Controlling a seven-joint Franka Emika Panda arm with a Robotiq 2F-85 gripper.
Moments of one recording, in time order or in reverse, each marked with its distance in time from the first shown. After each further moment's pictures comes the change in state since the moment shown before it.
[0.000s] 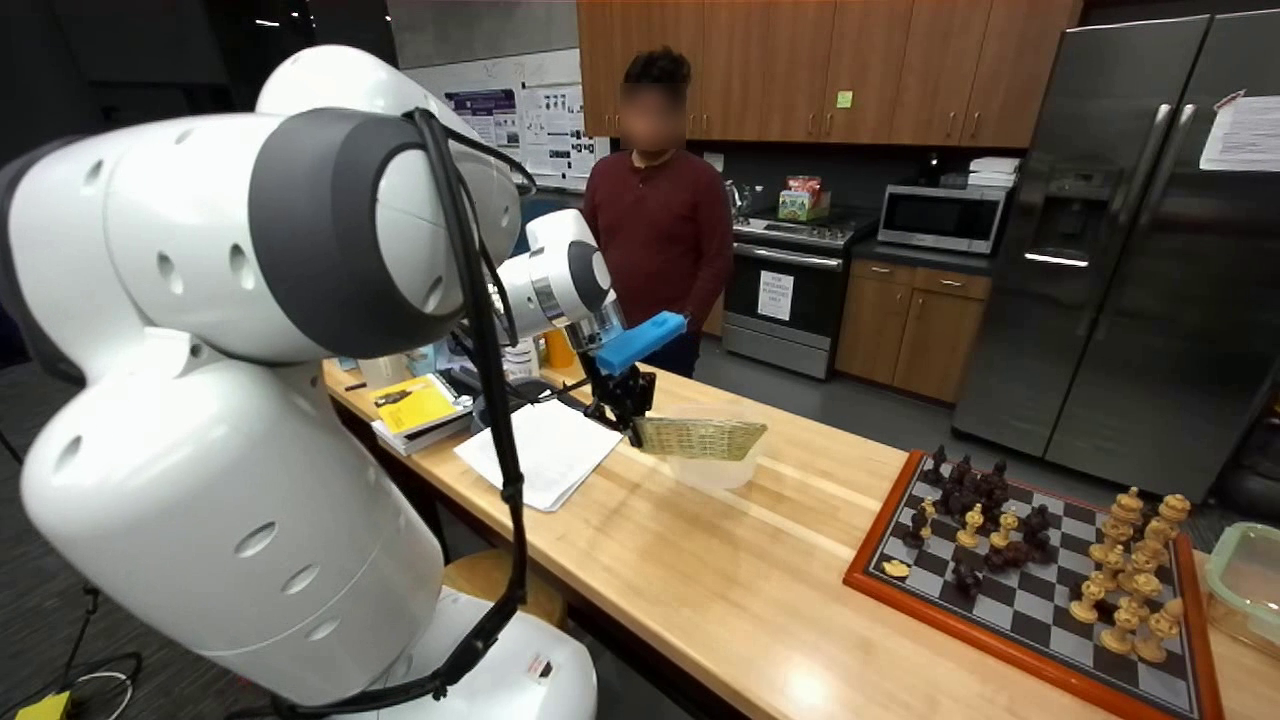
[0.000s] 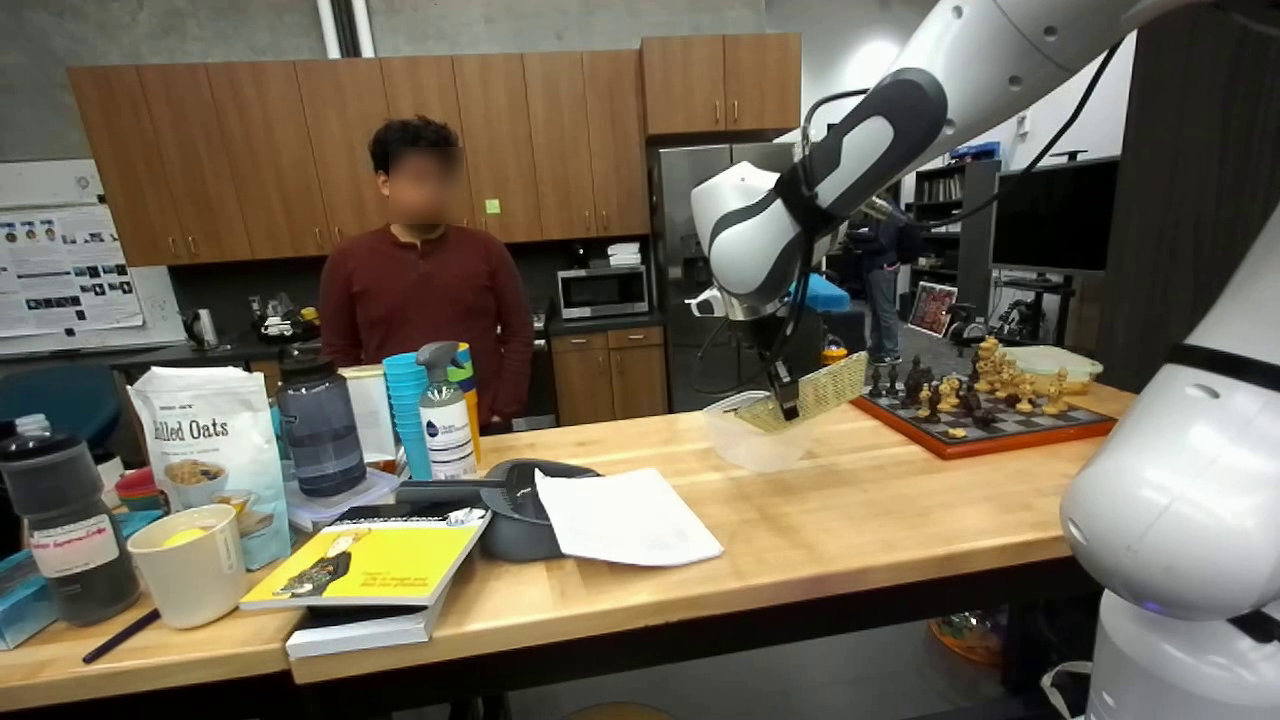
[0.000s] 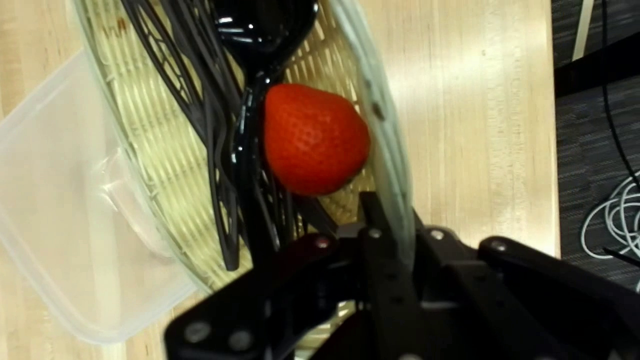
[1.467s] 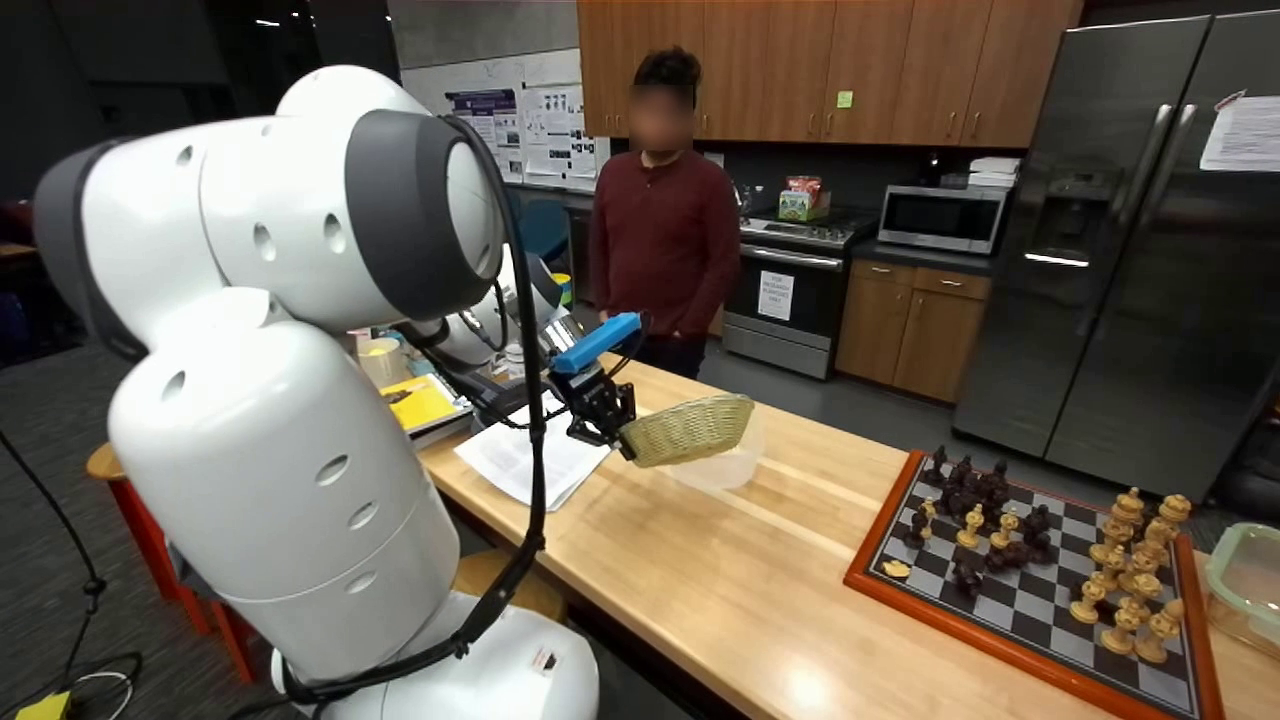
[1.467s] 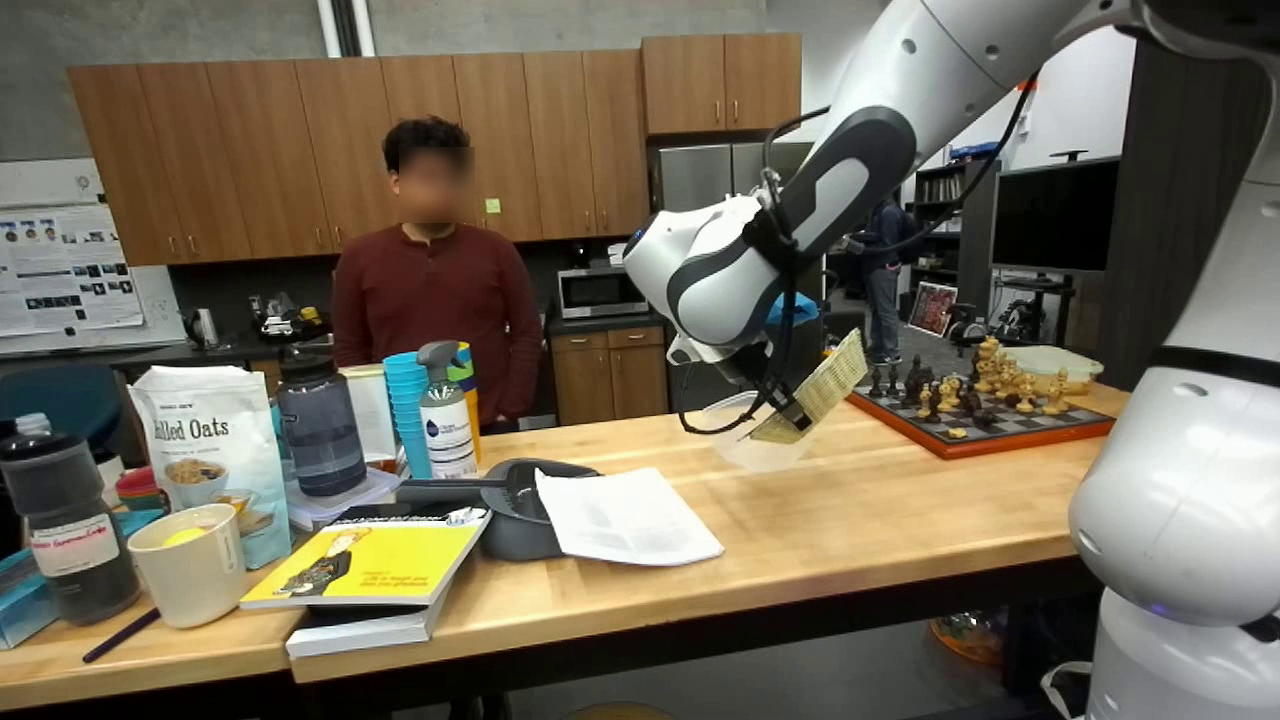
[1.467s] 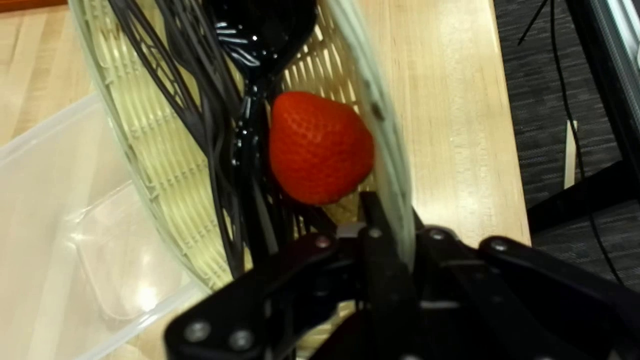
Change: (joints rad) arm 0.056 0.113 0.125 0.058 -0.244 -0.252 0.191
